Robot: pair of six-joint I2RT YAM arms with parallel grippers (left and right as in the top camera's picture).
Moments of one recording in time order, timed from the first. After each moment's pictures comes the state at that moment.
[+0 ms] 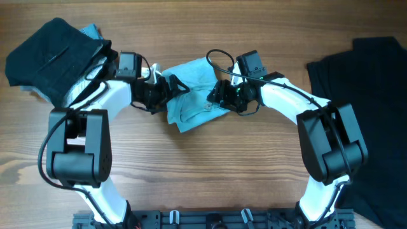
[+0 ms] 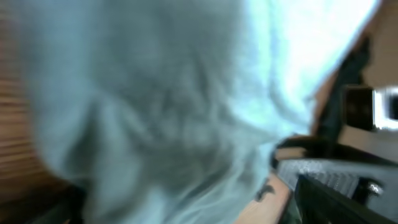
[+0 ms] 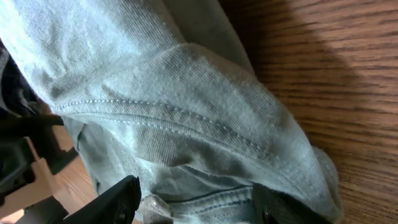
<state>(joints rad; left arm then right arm) -0.09 1.93 1.08 -0.37 0.74 -0.51 0.37 1.98 1.17 -0.37 -0.56 0.64</state>
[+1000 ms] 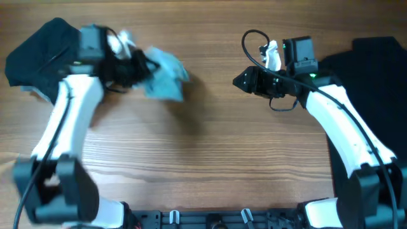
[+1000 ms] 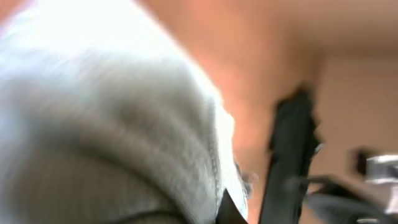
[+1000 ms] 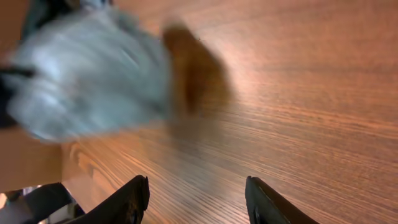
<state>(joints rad) 0.04 1.64 1.34 -0.63 0.68 -0.50 0.19 1.58 1.17 -0.59 -0.62 0.38</state>
